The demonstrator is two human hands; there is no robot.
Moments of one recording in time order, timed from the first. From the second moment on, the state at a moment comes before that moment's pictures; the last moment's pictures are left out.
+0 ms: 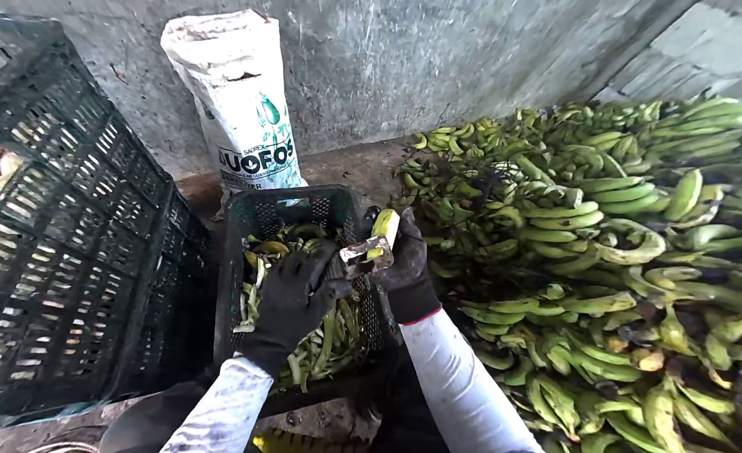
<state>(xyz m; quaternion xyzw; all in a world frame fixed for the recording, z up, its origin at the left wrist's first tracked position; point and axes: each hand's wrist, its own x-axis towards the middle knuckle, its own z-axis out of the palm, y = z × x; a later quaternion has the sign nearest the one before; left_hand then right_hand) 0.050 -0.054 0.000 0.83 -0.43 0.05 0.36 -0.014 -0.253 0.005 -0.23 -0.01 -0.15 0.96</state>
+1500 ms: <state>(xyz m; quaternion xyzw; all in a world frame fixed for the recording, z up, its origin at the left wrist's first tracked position) 0.037 -0.067 -0.008 0.85 -0.37 -0.17 0.35 -0.040 -0.252 -0.021 -0.42 0.13 -0.08 0.90</state>
